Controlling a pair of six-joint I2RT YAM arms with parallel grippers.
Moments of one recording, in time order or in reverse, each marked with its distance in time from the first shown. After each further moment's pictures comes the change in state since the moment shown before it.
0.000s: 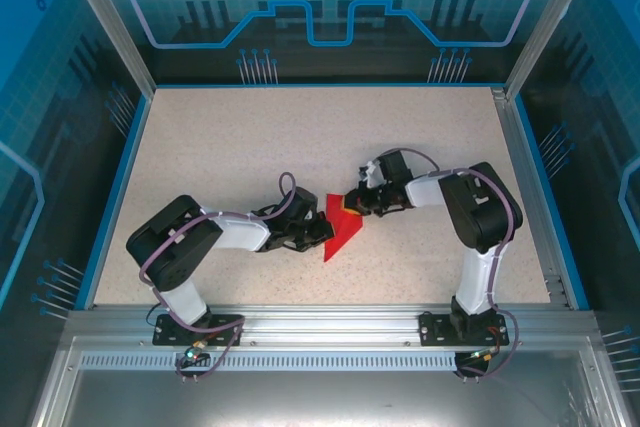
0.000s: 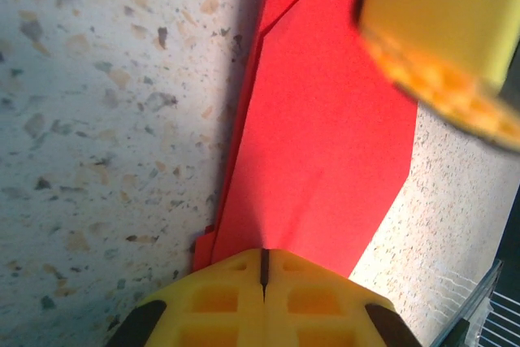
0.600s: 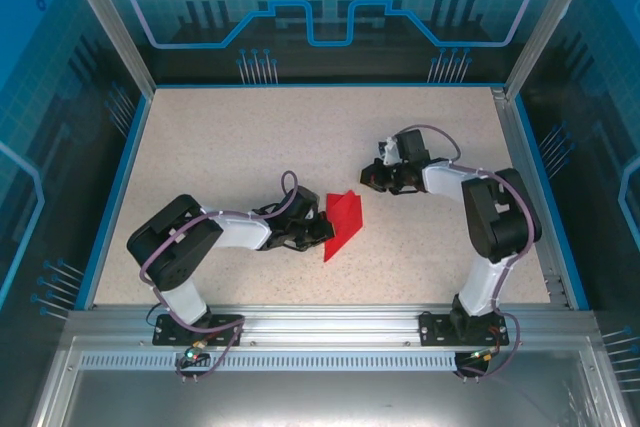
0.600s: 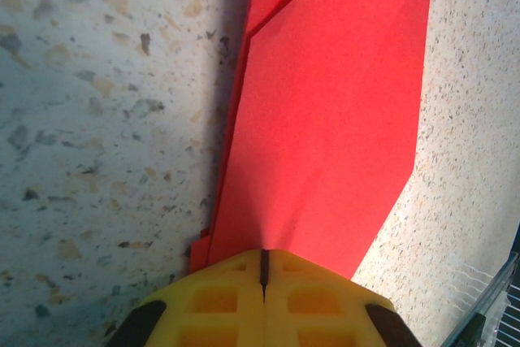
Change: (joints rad) left arm 0.000 0.006 0.023 -0.034 0.001 0.047; right arm -0.068 -0.137 0.080 -0.137 0.143 -0.076
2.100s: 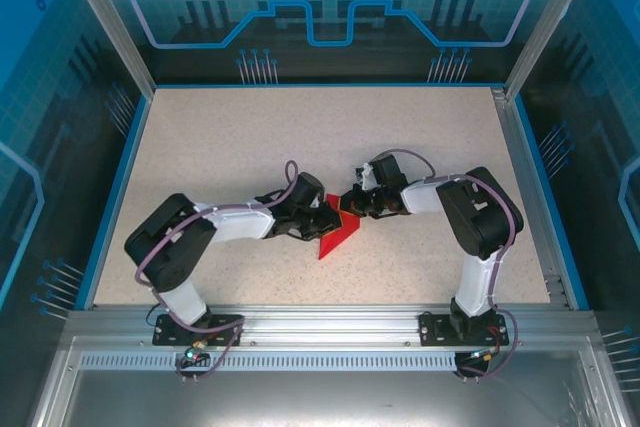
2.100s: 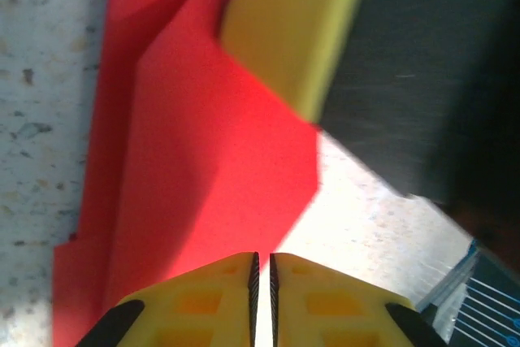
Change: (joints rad) left arm 0.010 -0.004 0.132 -0.145 0.054 -0.046; right arm 0.155 0.095 -0.133 0.207 -0.012 0.126
